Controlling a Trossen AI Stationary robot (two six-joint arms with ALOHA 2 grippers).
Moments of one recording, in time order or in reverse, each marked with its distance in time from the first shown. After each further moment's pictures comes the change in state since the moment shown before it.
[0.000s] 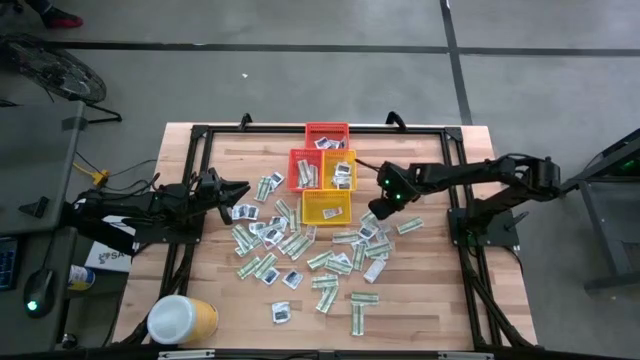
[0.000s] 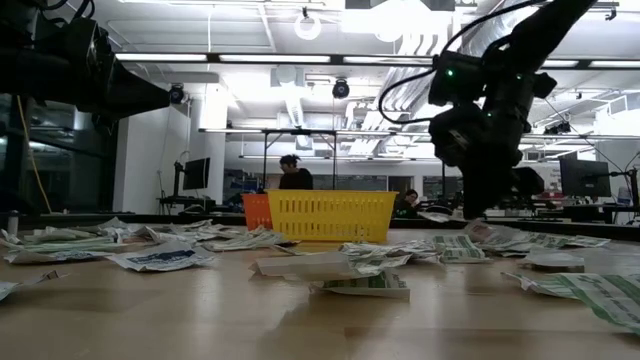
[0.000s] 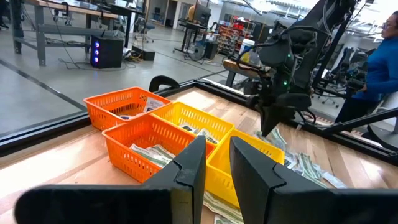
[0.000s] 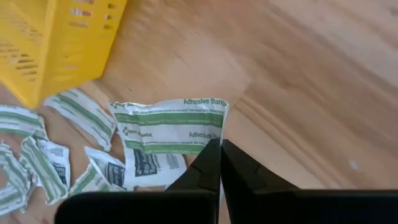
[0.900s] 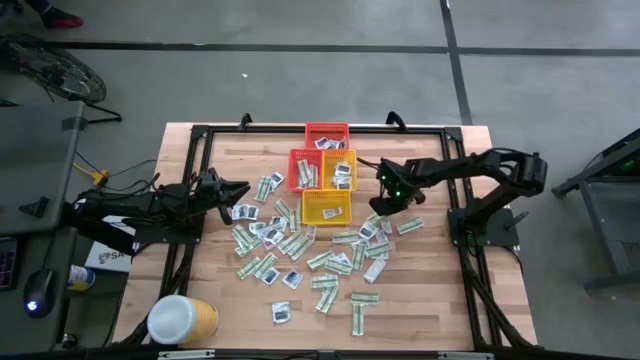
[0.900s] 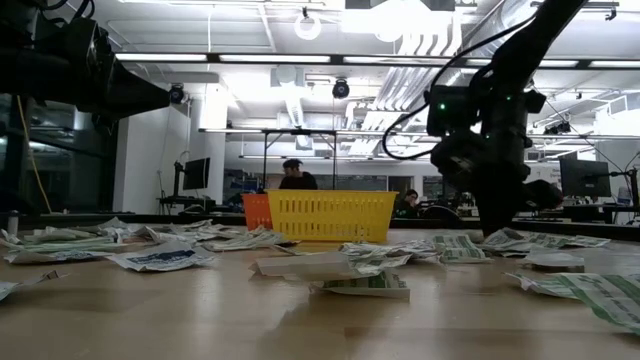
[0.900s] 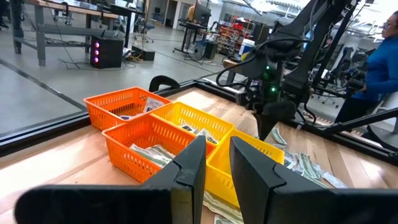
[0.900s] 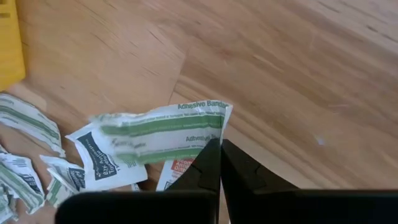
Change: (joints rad) left arm 0.000 0.000 0.000 0.000 0.000 0.000; right arm -0.084 0.126 0.015 -0.082 -0.093 0.040
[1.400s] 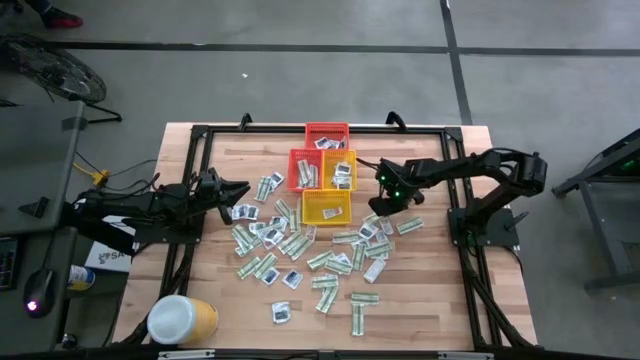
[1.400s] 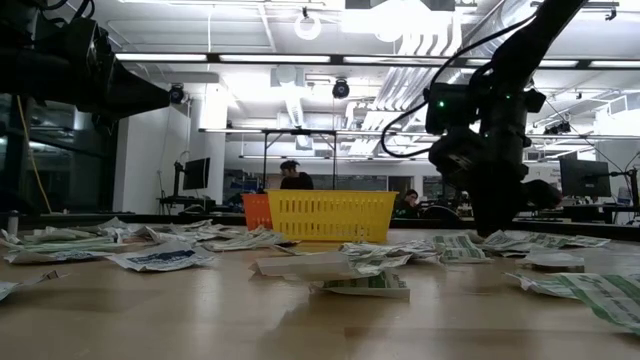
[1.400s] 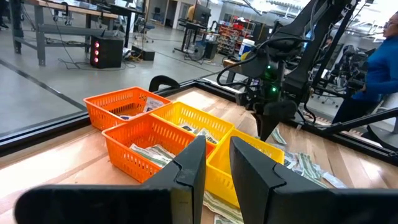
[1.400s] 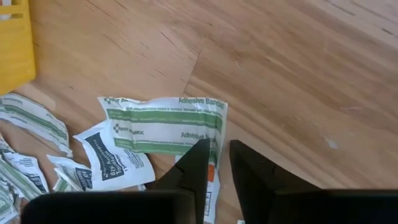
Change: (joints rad) left arm 0.000 0.000 0.000 0.000 0.001 0.000; right arm 0.001 0.004 0.000 0.021 0.019 -0.005
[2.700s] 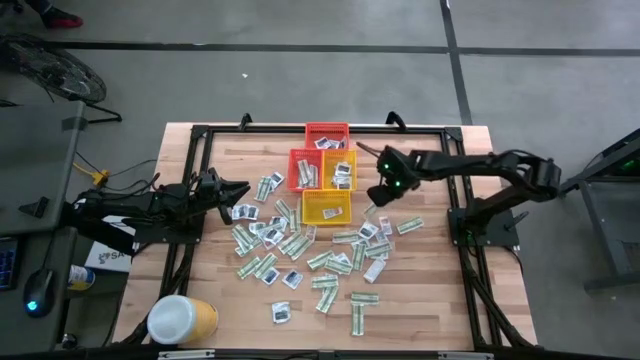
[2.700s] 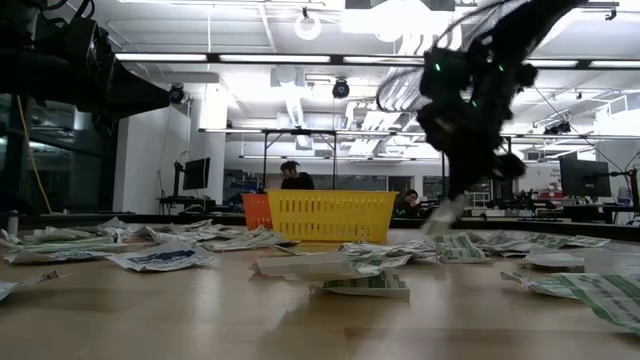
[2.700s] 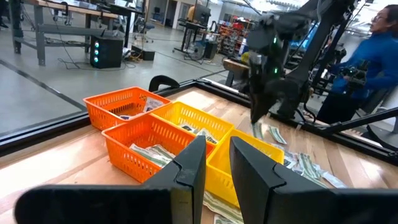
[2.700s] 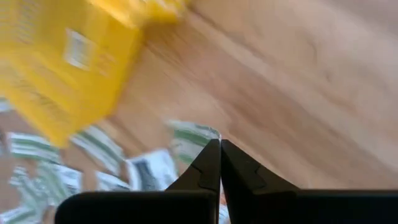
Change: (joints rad) left arm 0.000 0.000 0.000 0.000 0.001 0.000; right arm -0.023 -0.129 0.108 -0.050 0.080 -0.121
